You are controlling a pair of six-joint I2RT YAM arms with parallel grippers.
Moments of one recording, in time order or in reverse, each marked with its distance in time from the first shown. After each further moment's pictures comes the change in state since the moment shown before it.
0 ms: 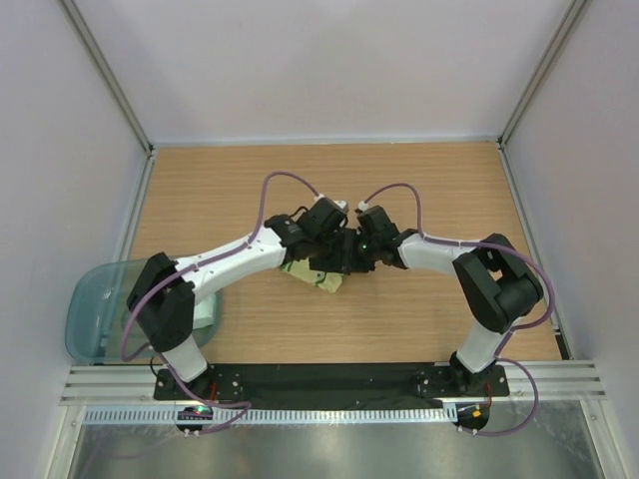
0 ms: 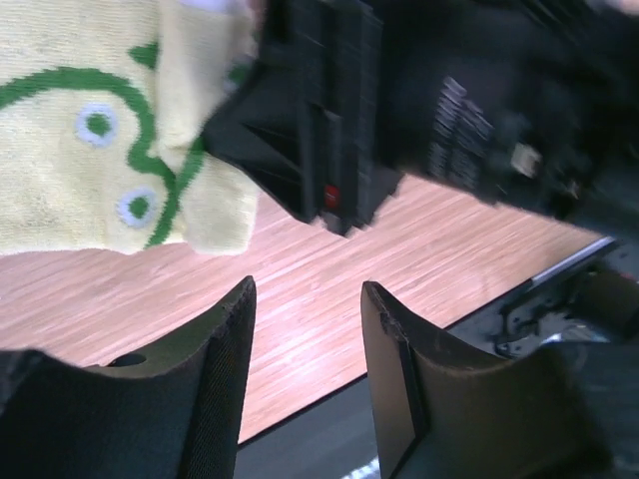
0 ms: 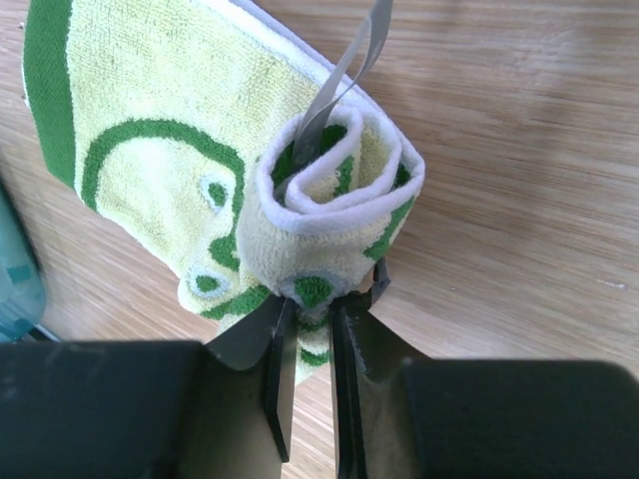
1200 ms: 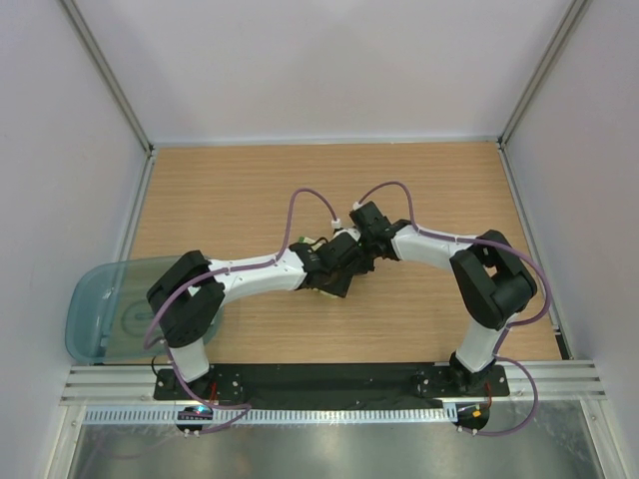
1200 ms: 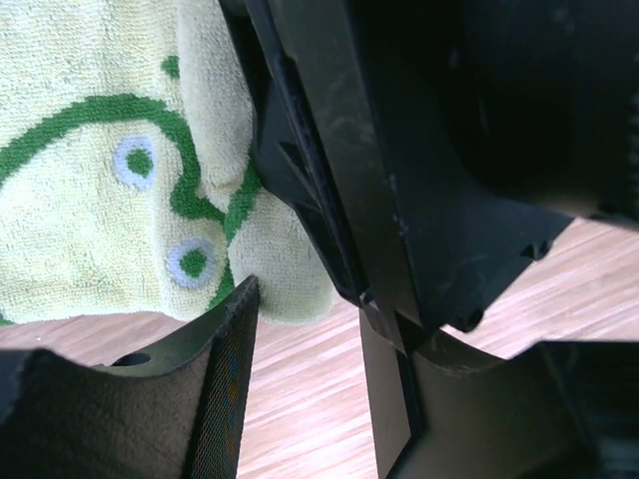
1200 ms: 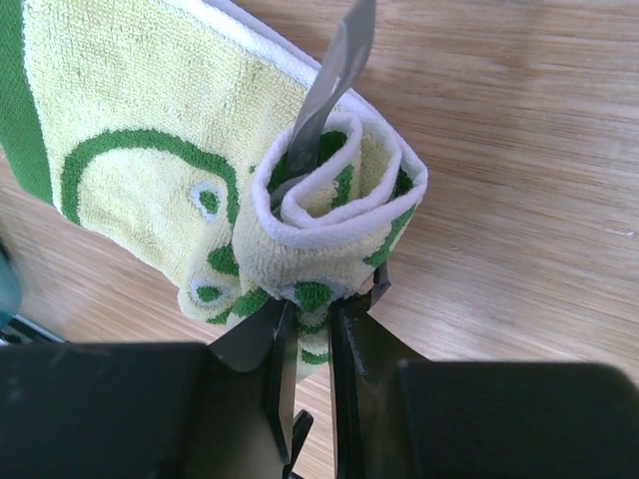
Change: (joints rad) left arm -0.189 0.084 -0.137 0.151 -0.303 0.155; right arm 0.028 0.041 0.134 -0.243 0.015 -0.005
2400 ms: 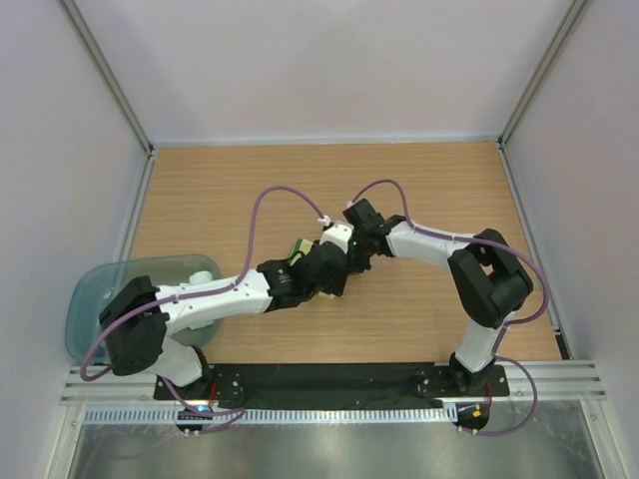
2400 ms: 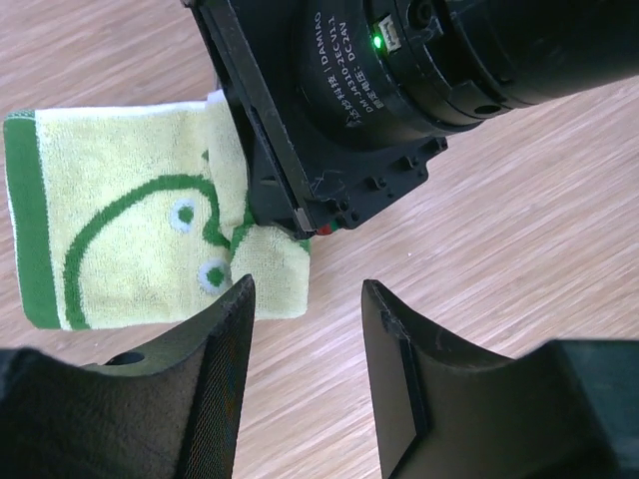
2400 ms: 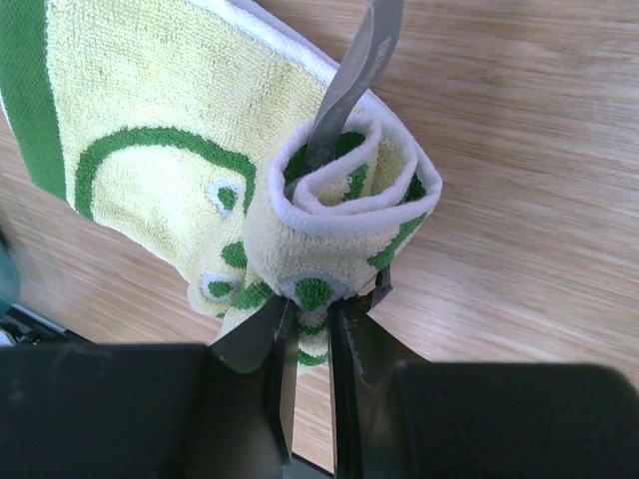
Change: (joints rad) left arm -0.078 -0.276 -0.171 0.196 -0.179 0.059; right arm 0.026 0.014 0.066 -0.077 0.003 -0.006
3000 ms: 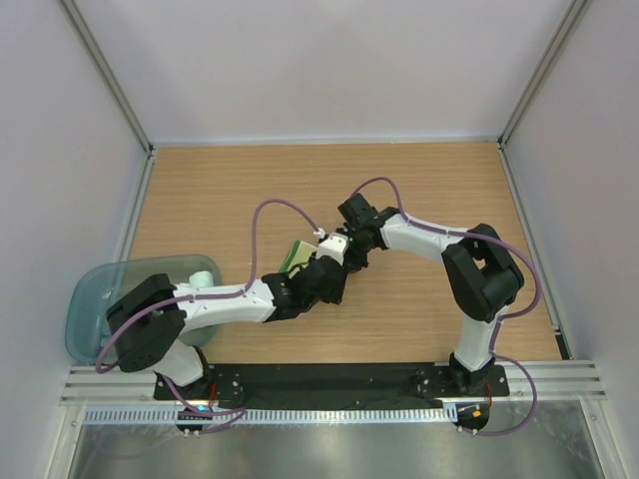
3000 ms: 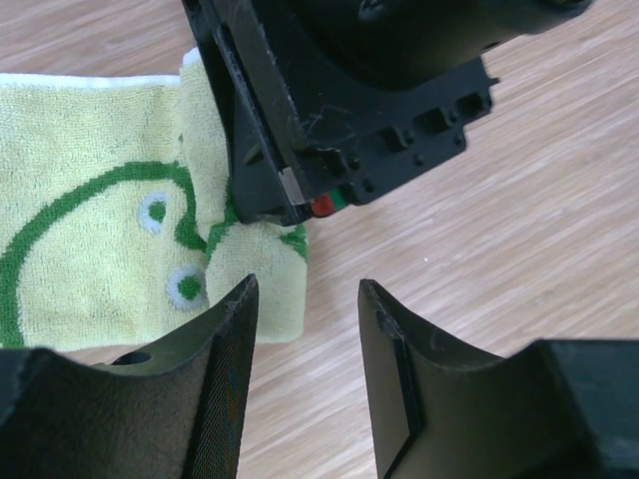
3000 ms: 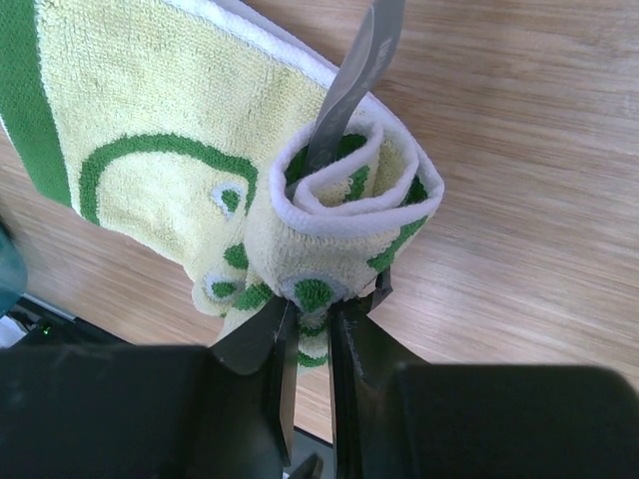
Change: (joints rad) left arm -0.006 0.016 -0.172 0.233 -0.014 -0.053; right arm 0.001 0.060 0.106 -0.120 -0.029 -0.001
